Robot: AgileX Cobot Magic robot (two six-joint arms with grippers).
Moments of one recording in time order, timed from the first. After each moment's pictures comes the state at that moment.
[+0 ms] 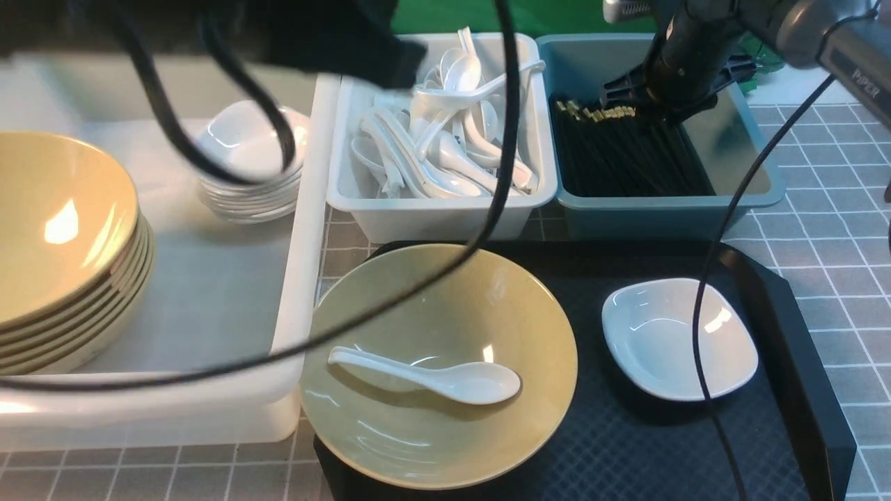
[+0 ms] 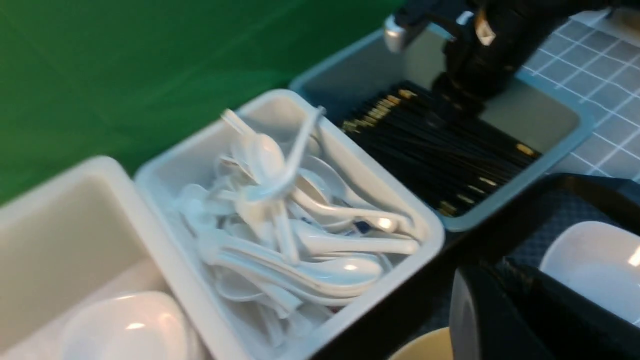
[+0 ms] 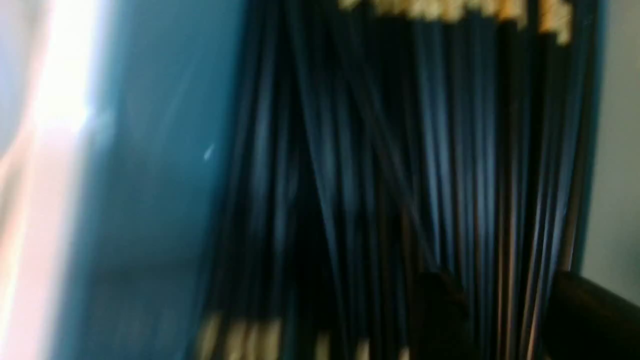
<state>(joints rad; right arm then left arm) 0.22 2.32 -2.32 -0.11 1.20 0.07 -0.71 1.25 -1.45 0.27 0.79 -0.08</state>
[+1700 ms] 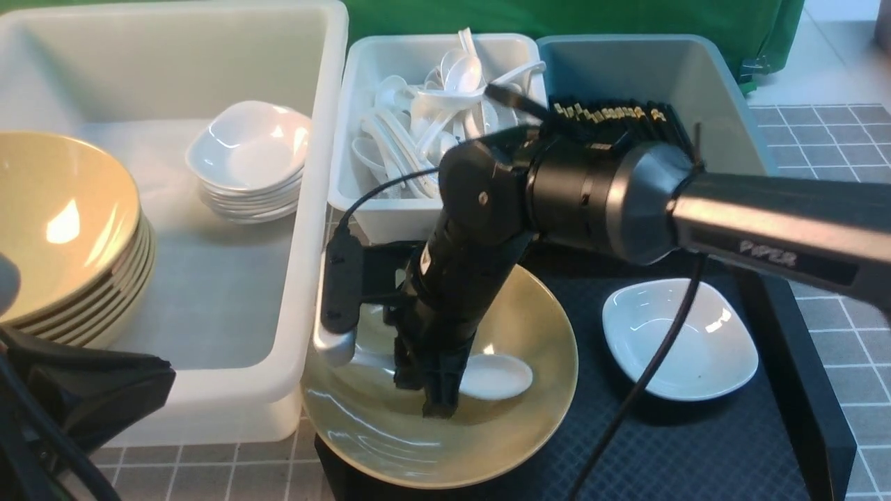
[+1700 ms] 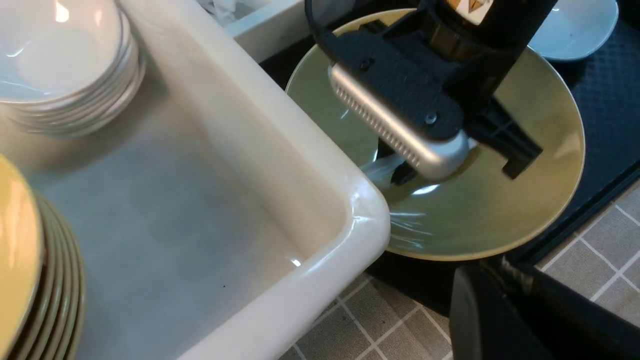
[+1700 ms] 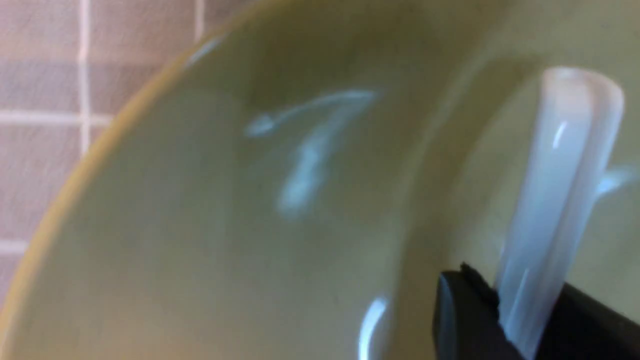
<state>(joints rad) 0.77 2.04 -1.64 0.23 0.95 -0.88 -0.71 0.62 -0.80 0.10 0.95 -0.09</state>
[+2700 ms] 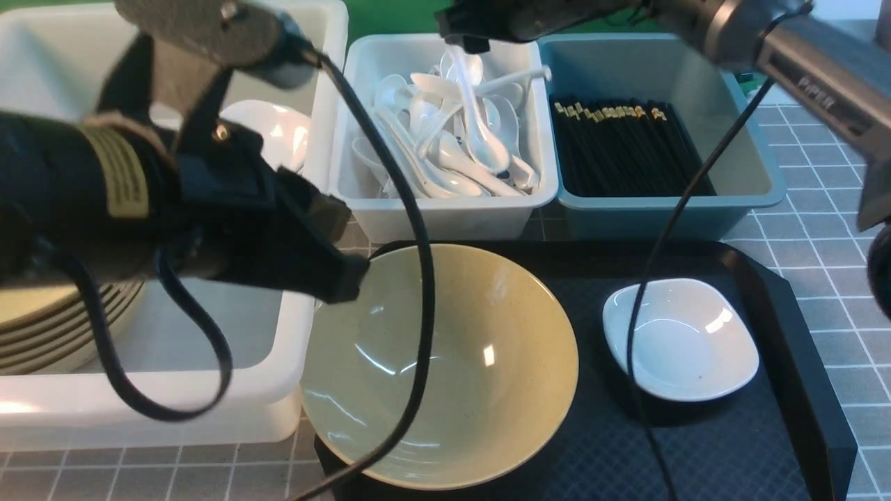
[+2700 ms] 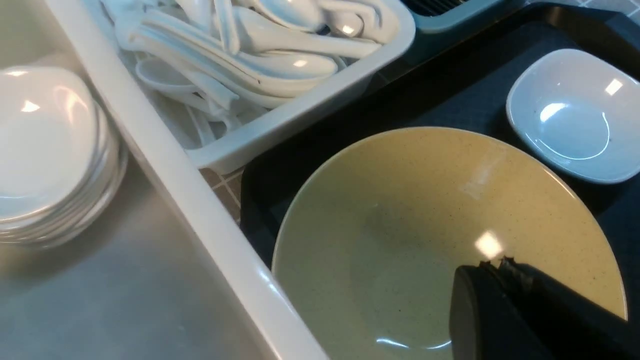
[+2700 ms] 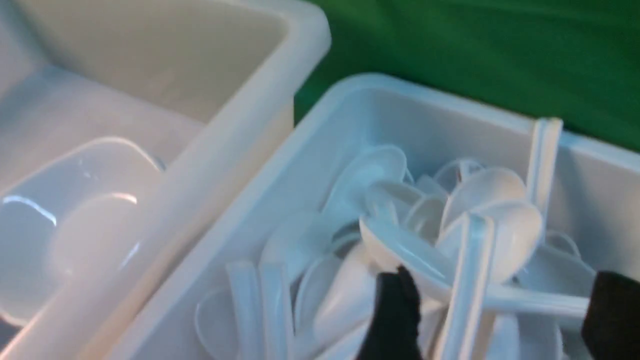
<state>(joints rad) 0.42 2.24 -2.28 0.18 0.73 -0.08 -0.71 1.08 -1.07 0.16 0.78 -0.19</state>
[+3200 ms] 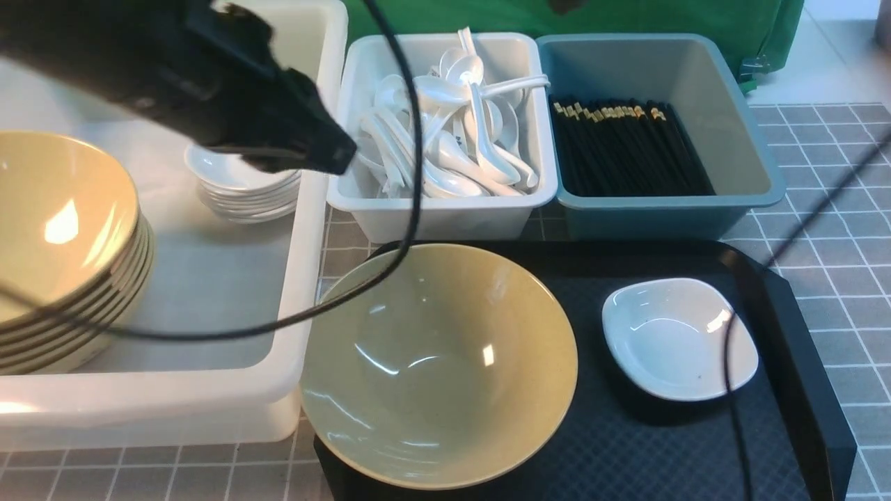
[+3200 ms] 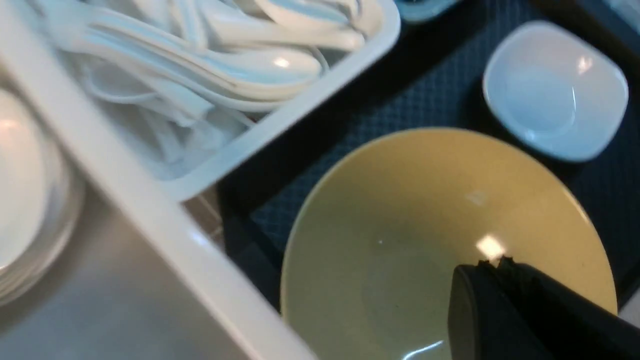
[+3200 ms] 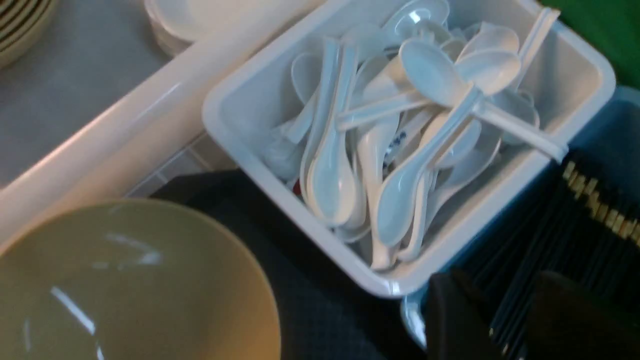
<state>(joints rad) 0.41 1.80 -2.12 0.15 1.25 -0.31 -0.35 1.46 -1.44 -0.39 1.09 0.47</state>
